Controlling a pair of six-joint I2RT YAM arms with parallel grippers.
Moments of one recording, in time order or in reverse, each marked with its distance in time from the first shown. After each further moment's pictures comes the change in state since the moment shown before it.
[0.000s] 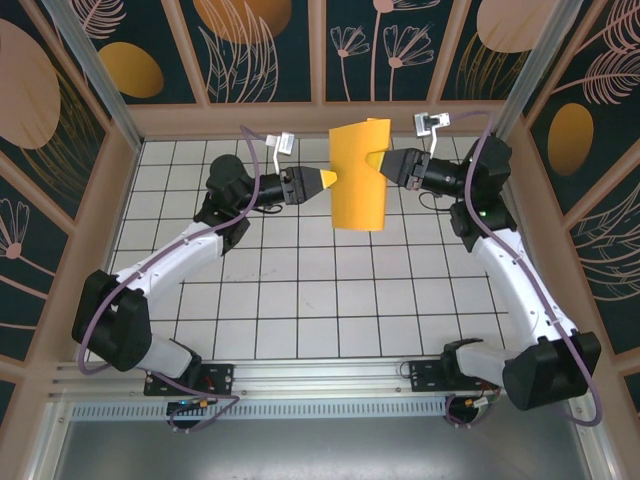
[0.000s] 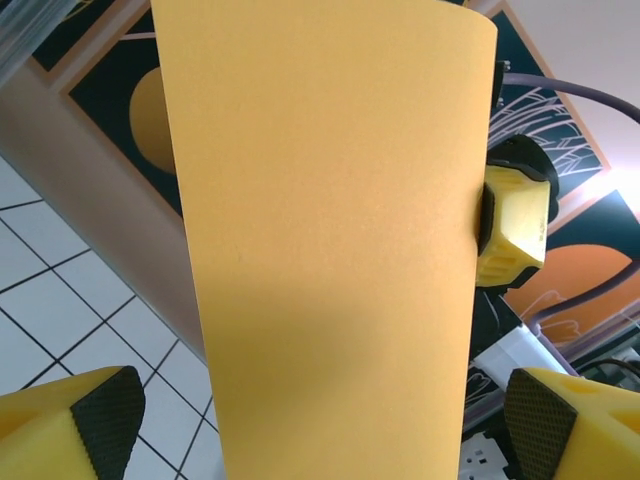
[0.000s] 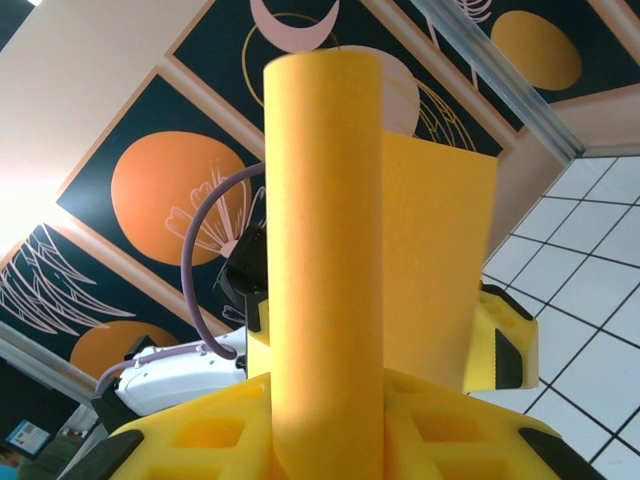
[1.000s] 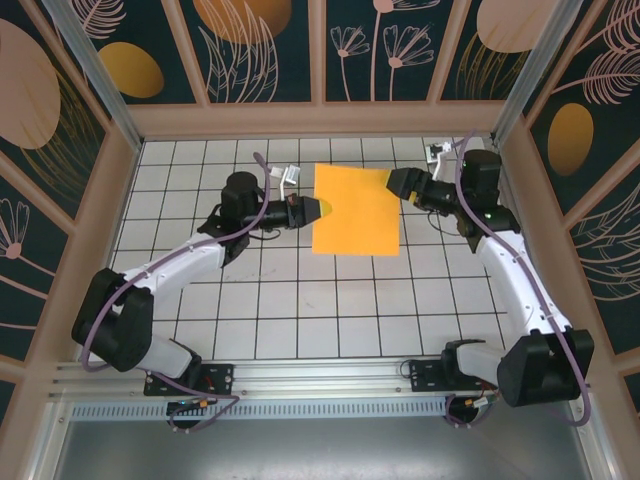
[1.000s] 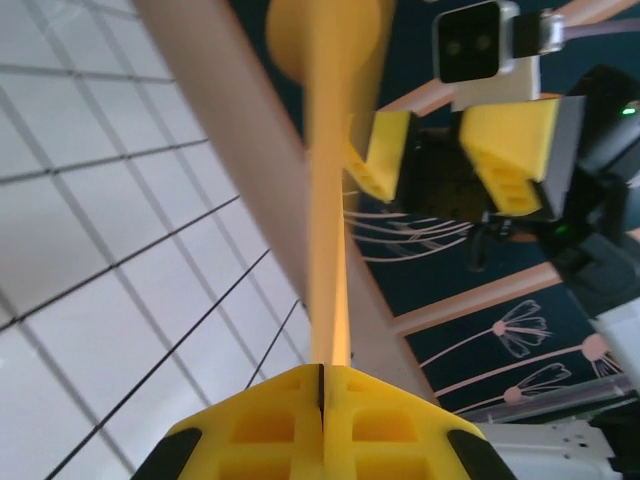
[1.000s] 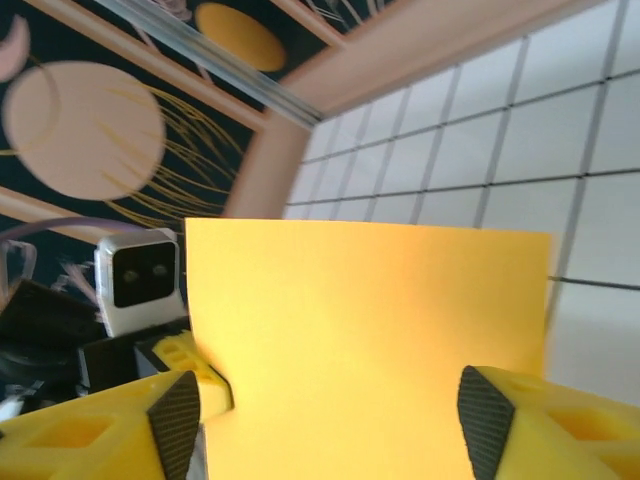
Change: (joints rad) left arm 0.000 -0.002 -0.163 -0.256 -0.058 0.142; right arm -0.122 0.005 -0.098 -0.523 0.257 -0.370
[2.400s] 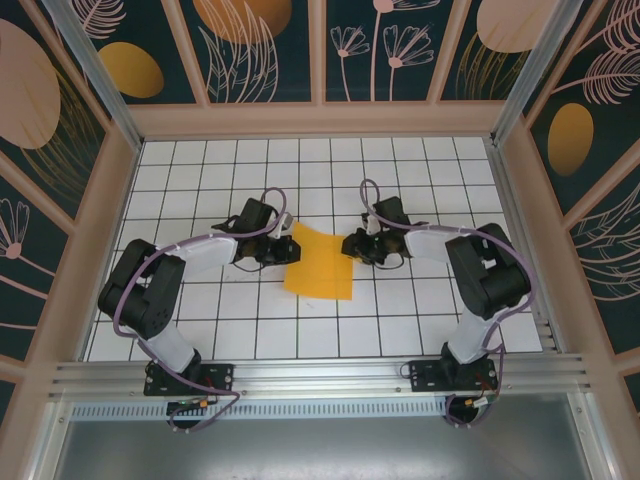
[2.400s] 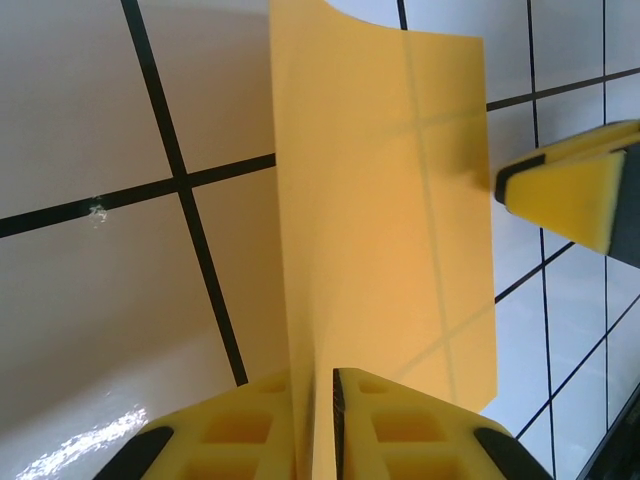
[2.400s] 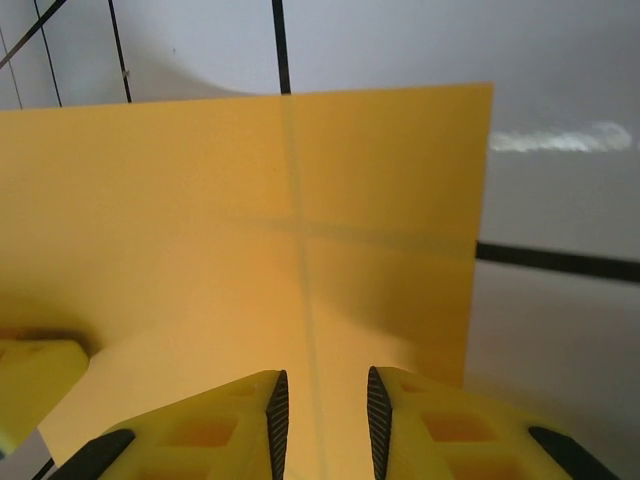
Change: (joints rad) left arm 0.047 0.207 -0.023 -0.575 -0.319 0.408; right arm 0.334 0.576 -0.157 0.179 0.261 0.101
